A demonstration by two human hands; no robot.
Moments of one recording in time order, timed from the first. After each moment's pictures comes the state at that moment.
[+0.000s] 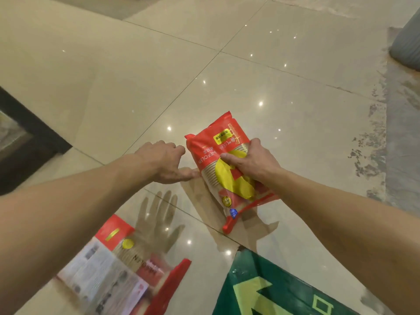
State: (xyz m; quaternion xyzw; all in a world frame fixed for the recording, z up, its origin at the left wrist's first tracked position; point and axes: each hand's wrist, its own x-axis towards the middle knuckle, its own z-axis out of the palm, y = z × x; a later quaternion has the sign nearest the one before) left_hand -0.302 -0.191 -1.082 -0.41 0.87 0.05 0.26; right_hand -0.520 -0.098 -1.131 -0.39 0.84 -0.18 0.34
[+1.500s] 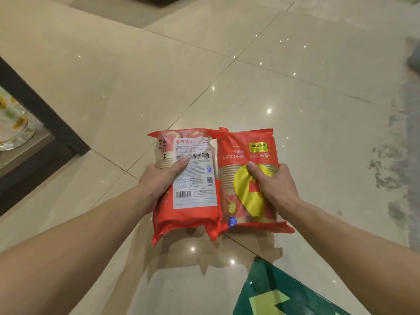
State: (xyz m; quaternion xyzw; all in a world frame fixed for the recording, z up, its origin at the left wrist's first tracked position) left_hand -0.241 -0.199 -1.163 -0.64 0.46 0.59 -0.17; right_hand -0.499 -0.070 -1.160 -0.21 0.83 -0.37 0.35
